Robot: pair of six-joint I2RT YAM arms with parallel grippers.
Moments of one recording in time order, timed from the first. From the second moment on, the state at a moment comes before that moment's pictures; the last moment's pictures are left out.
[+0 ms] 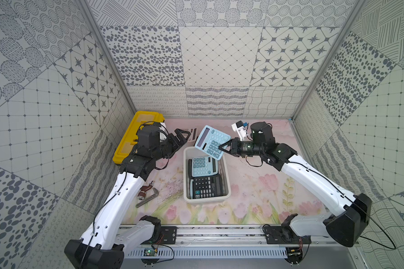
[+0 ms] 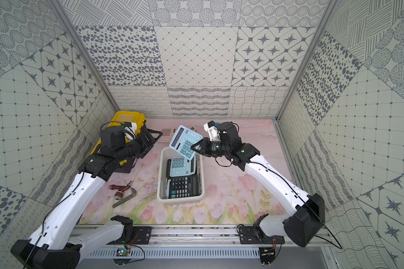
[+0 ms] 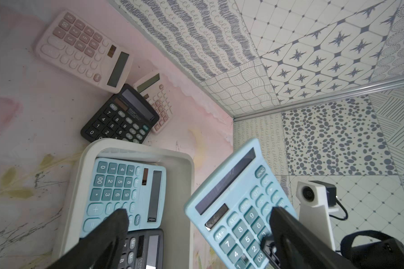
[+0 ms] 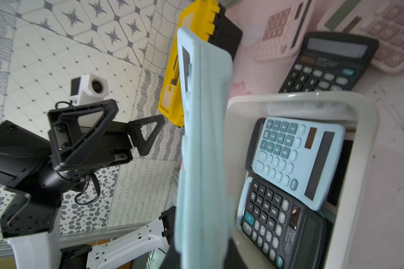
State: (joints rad) left arm -0.19 1.07 1.18 -0.60 0.35 -0.88; right arm 0.62 1.38 1.29 -0.47 -0.56 0.79
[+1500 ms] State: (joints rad) left arm -0.10 1.06 1.06 -0.74 0.45 -0.74; right arm 0.70 2.05 1.87 -1.05 -0.60 0.50
